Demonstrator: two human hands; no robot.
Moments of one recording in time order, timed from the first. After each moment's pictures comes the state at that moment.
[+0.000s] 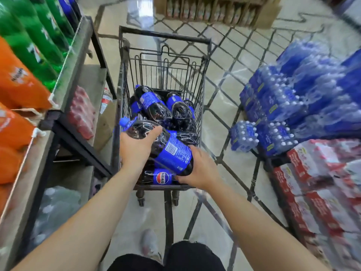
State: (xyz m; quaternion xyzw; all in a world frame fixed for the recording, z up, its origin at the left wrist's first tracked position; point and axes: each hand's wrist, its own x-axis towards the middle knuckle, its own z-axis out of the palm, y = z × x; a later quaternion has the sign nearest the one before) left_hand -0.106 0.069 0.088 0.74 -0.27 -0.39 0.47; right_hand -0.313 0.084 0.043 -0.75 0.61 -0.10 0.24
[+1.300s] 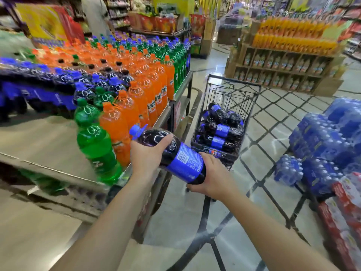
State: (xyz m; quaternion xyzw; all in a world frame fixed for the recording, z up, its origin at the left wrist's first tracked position) left_hand -0.058 0.661 0.233 0.70 -0.23 -0.21 0.64; right_hand -0.262 0.585 0.175 -0.88 0.39 -0.20 0.18
